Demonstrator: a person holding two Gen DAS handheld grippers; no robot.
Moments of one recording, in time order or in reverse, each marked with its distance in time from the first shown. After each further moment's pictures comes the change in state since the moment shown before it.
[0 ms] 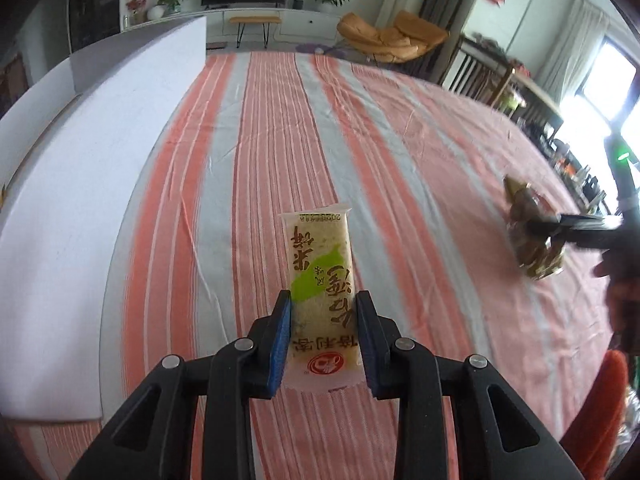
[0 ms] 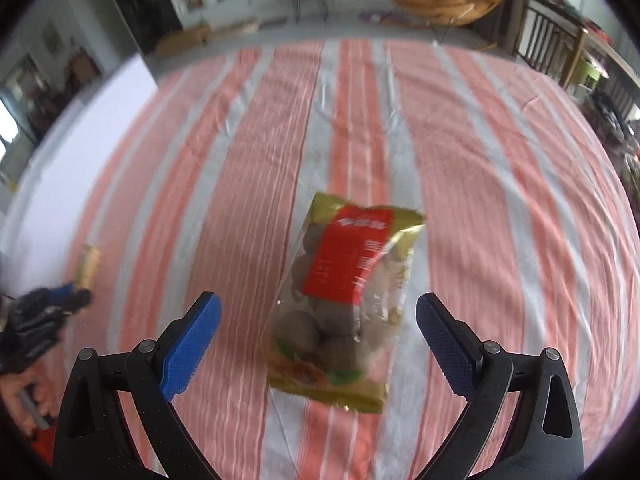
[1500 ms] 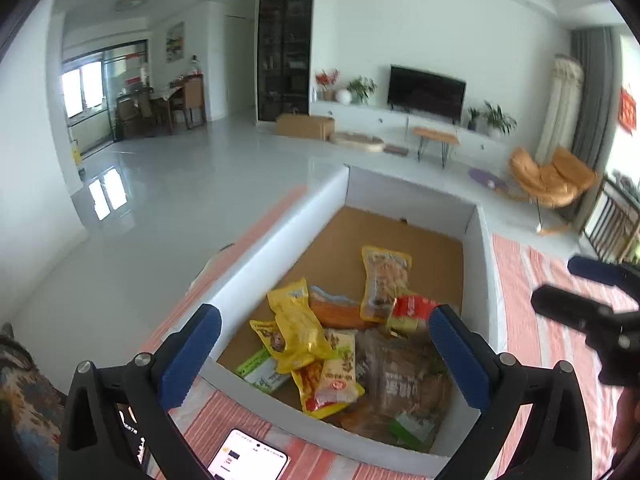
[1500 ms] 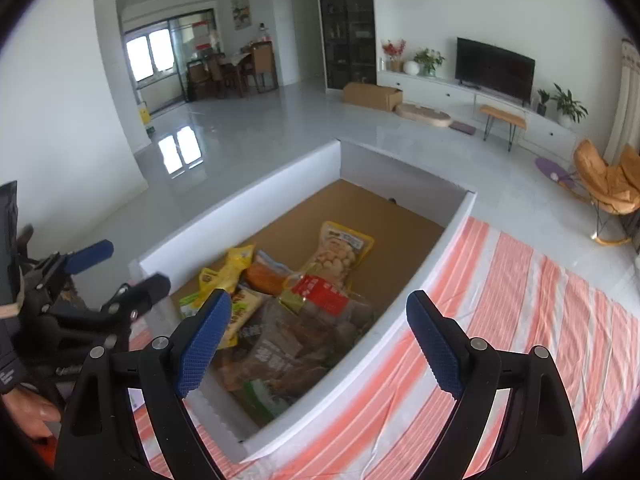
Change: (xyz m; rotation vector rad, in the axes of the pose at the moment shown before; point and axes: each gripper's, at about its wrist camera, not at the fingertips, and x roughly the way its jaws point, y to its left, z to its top) left arm -0.213 0.211 0.036 -0.317 -0.414 0.514; right arm -0.085 0.412 0.083 -0.513 -0.337 0.346
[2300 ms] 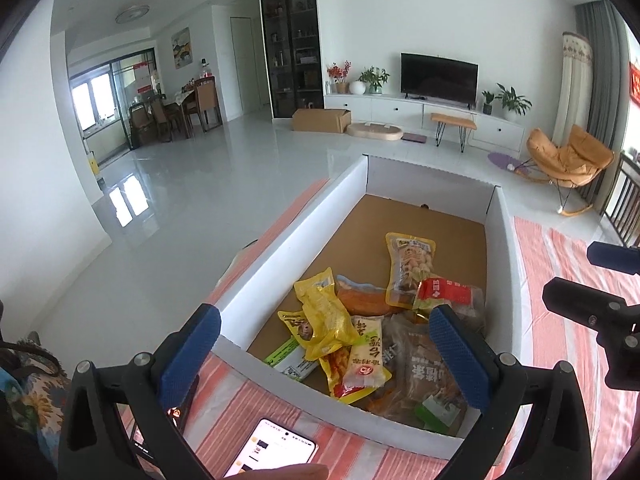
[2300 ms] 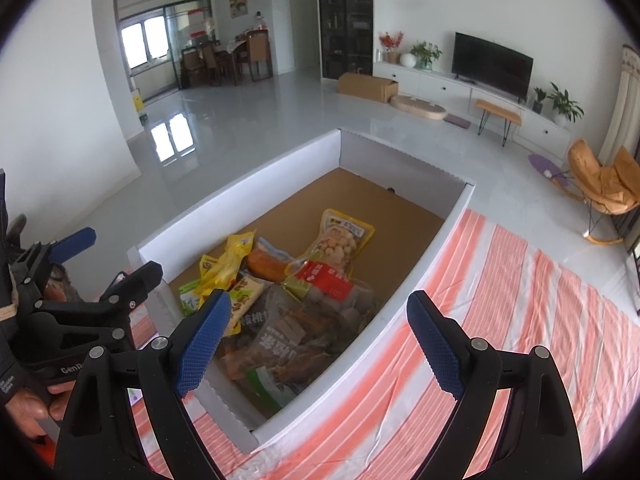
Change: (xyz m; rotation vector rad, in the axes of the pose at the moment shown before) left arm -0.006 -0.007 -0.005 0.077 0.050 0.115; right arm 0.000 0.009 -0.007 -0.009 0.046 -0.039
